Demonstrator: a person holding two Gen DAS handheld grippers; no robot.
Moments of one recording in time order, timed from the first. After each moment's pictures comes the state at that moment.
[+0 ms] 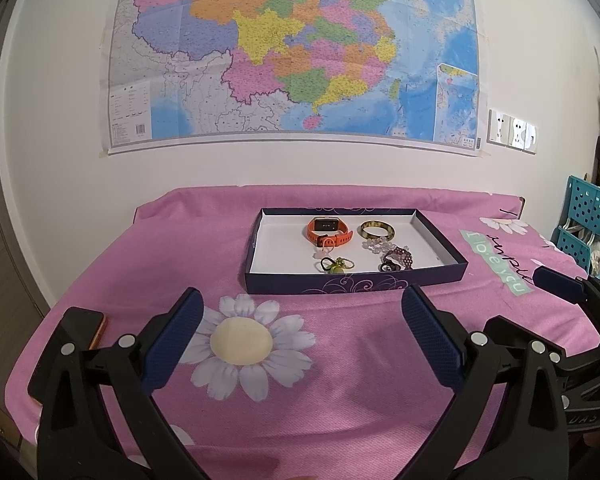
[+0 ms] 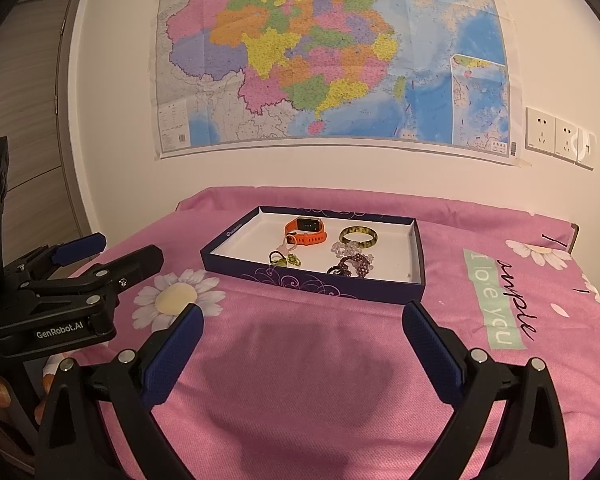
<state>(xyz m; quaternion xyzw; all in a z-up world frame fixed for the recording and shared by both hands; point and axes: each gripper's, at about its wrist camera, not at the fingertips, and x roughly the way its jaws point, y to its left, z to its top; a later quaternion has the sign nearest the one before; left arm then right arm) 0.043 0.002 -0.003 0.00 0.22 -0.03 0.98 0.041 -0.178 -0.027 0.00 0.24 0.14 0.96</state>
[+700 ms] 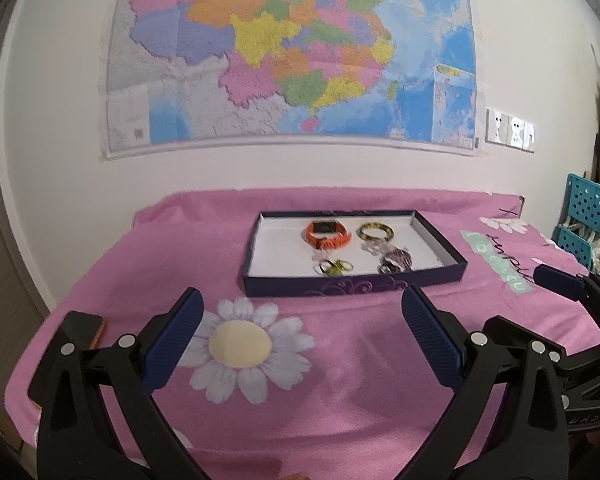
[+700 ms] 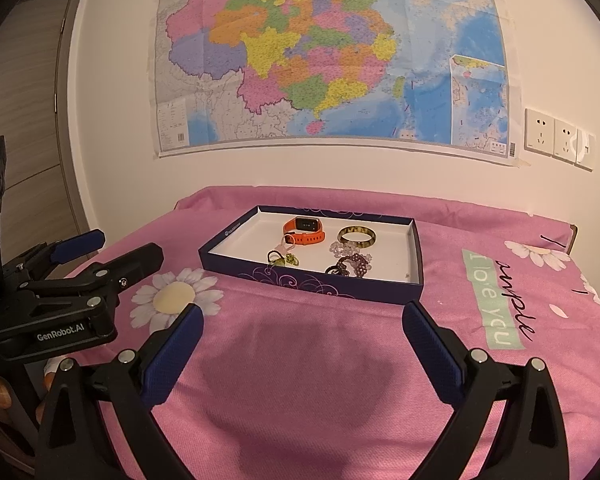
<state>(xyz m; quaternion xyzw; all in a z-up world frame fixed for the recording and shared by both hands) 0.045 0.000 -0.008 0.00 0.22 -0.04 0.98 0.043 -0.178 -0.031 -0.01 0.24 0.14 0.96</state>
